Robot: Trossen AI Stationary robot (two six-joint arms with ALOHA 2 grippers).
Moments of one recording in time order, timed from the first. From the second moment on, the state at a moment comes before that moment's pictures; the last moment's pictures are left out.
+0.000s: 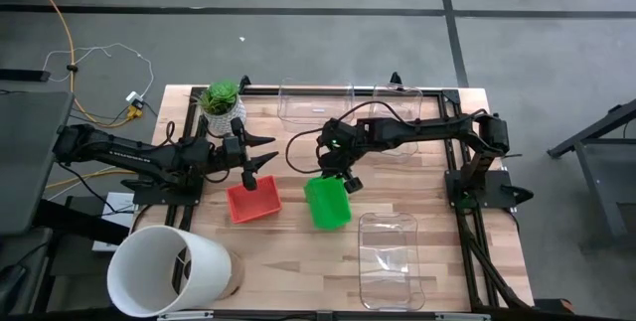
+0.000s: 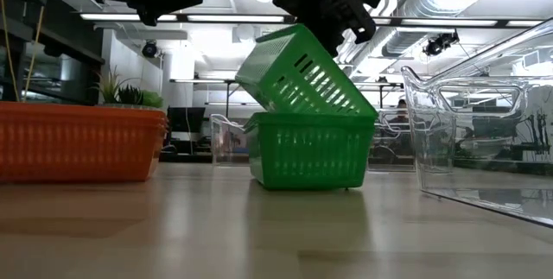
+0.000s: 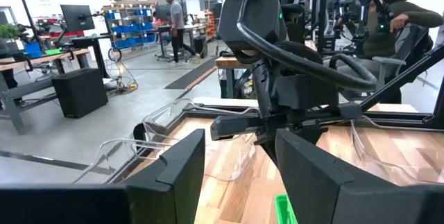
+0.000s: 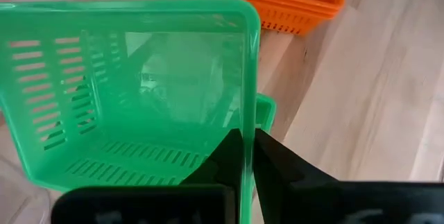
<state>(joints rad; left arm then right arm) 0.03 0.81 0.37 0.45 -0.38 0.08 -0.12 1.79 1.37 -0.55 -0.34 -0.58</state>
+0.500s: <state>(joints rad) 0.03 0.81 0.37 0.45 -0.38 0.08 -0.12 1.79 1.37 -0.67 -0.26 -0.53</state>
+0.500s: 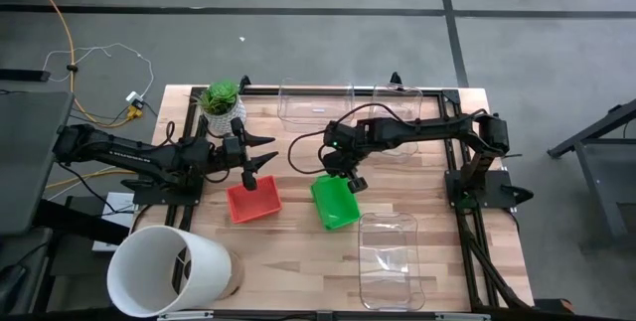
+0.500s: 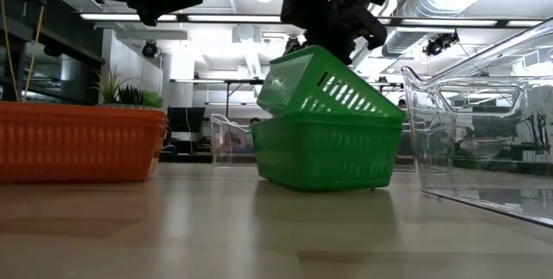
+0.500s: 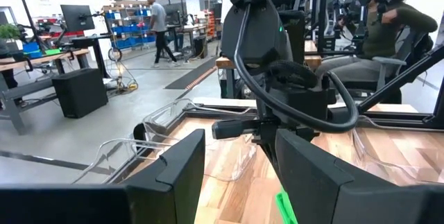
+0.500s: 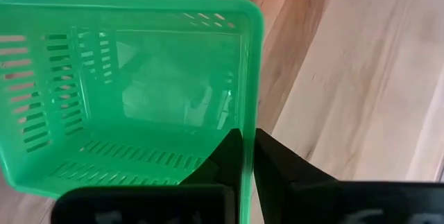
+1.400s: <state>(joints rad) 0.03 0.81 0.37 0.45 -0.38 0.08 -0.08 1.79 1.43 -0.82 -0.06 -0.44</state>
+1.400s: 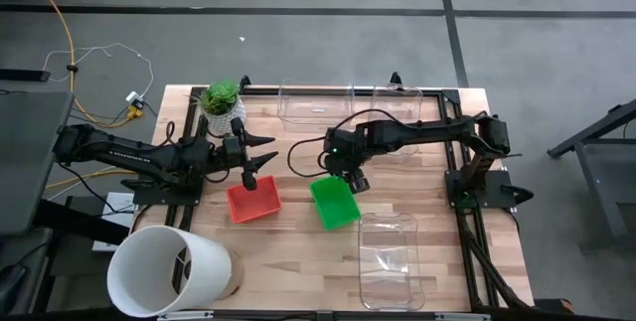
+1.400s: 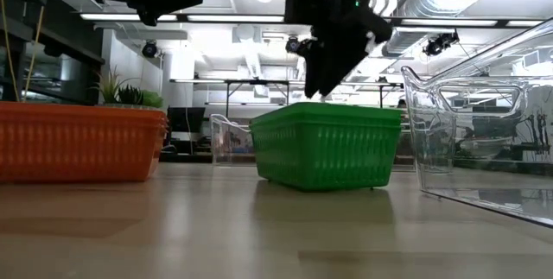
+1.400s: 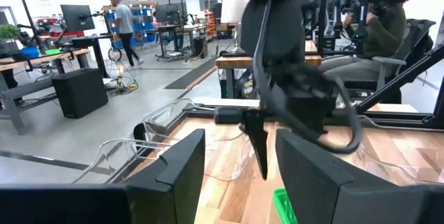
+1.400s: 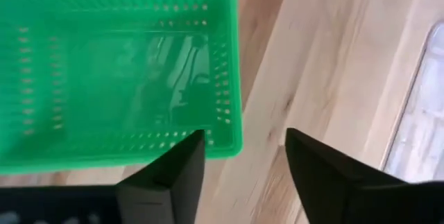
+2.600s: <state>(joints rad) 0.03 0.81 0.37 0.45 -0.38 0.08 0.13 0.81 0.45 0.15 0.11 0.03</state>
